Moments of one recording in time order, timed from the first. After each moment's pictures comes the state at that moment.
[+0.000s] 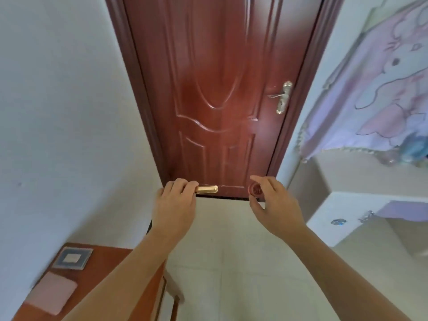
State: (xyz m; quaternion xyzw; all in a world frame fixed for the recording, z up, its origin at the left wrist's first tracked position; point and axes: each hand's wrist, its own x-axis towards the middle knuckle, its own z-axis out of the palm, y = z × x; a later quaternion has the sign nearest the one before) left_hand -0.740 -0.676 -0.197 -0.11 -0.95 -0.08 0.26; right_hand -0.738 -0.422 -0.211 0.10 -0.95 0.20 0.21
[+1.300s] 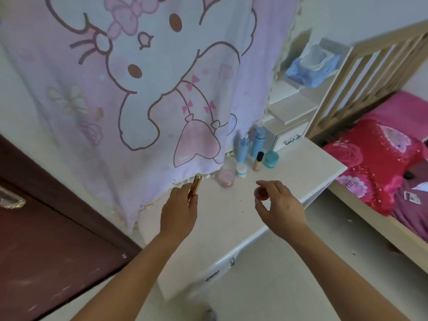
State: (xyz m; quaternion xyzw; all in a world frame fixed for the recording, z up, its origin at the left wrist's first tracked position) left_hand -1.127 0.122 -0.287 -0.29 -0.90 -0.33 -0.04; right_hand -0.960 0.320 -0.284 -0.25 -0.93 0.13 0.23
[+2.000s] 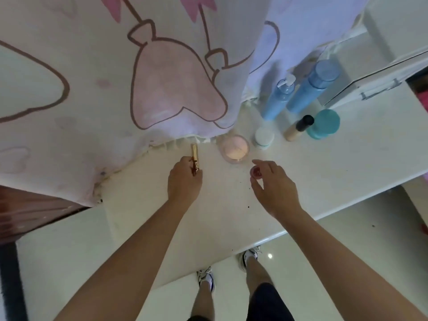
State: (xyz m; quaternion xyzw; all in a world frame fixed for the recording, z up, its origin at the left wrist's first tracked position) left_hand -1.223 0.261 -0.476 -0.04 -0.93 -0.28 -0.22; right_hand -1.085 0.442 -0.474 -0.24 -0.95 0.22 -0.01
